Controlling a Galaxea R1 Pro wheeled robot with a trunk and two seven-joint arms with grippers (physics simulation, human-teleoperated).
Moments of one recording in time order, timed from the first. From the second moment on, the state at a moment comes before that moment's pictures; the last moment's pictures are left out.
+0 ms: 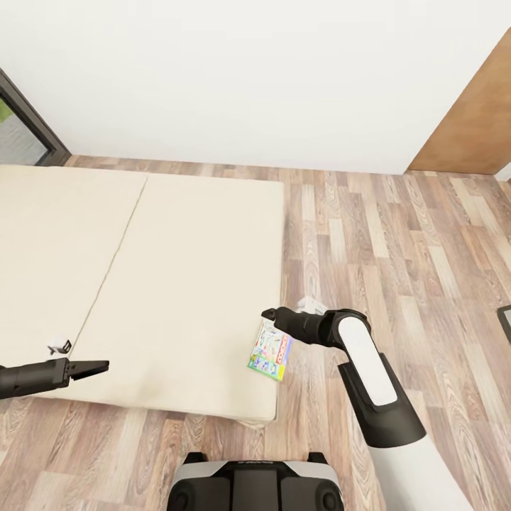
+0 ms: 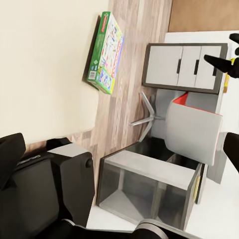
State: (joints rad) left arm -0.63 0.63 0.14 -0.77 0.15 0.79 -1.57; right arm -0.65 0.09 0.24 -1.56 -1.27 0.91 -0.85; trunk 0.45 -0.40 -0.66
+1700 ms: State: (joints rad) left arm -0.63 0.62 0.14 -0.77 0.15 0.79 -1.57; right arm -0.65 0.08 0.24 -1.55 -1.24 0.91 -0.84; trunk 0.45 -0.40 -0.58
